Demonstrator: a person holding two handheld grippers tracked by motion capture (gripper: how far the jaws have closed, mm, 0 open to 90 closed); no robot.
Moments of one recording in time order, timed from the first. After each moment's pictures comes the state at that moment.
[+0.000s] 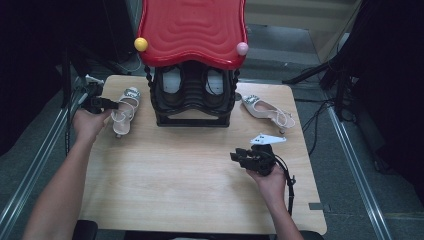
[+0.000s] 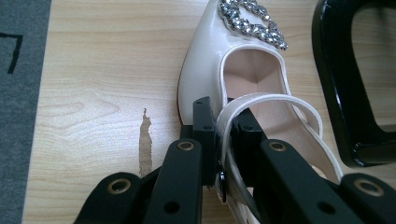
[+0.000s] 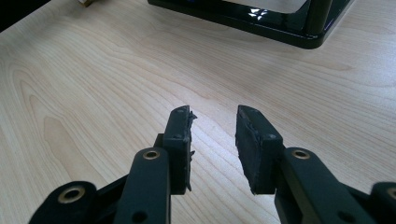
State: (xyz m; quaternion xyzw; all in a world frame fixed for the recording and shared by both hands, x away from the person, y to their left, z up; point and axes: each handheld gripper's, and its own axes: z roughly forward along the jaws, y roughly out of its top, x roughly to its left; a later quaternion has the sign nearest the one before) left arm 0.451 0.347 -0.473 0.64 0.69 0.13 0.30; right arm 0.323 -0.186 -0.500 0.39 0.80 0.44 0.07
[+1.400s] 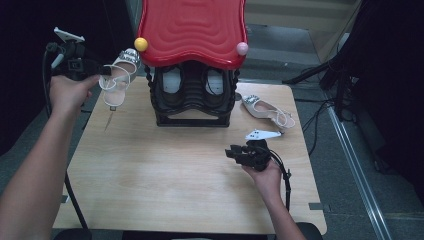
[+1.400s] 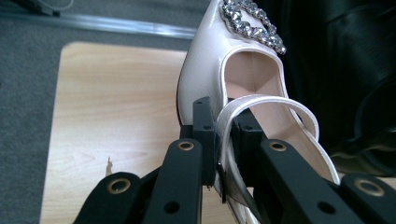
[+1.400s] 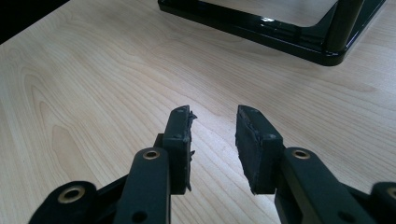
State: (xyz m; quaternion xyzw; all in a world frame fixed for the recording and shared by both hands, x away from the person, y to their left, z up) left arm 0.432 0.332 -0.316 0.64 0.65 0.14 0.38; right arm 0.336 -0.174 -0.497 0.37 0.81 0.45 0.06
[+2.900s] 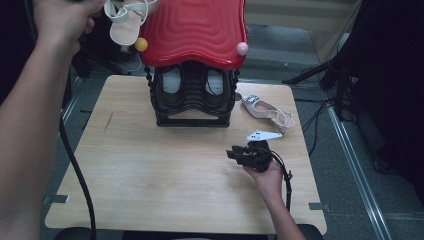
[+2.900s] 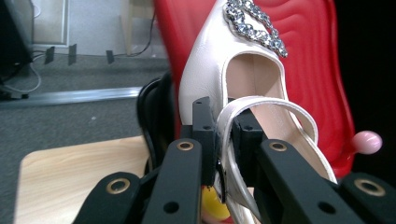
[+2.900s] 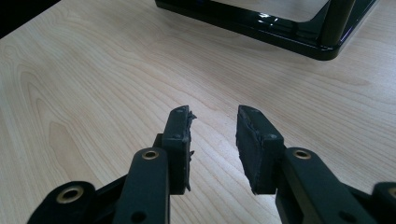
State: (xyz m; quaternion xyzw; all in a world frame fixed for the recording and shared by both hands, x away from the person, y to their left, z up) left arm 0.431 0.251 -0.136 0.66 0.57 0.16 0.46; right arm 0.334 -0.178 -0.498 0.38 0.81 0.44 0.06
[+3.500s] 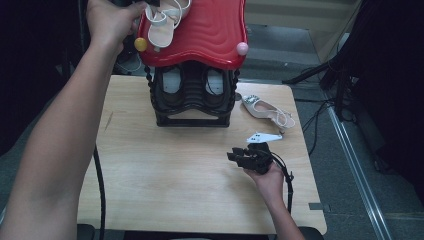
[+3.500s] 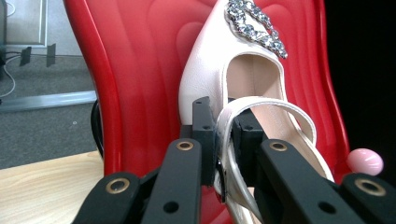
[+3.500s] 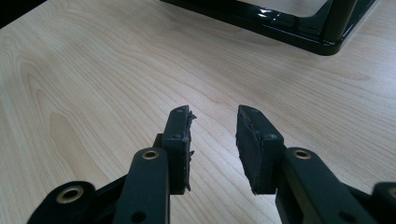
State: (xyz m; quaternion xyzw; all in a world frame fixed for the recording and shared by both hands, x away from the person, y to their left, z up) left arm 0.466 0.196 -0.157 0.67 0.56 0.16 0.45; right arm 0.328 -0.179 -0.498 0.37 0.82 0.43 0.06
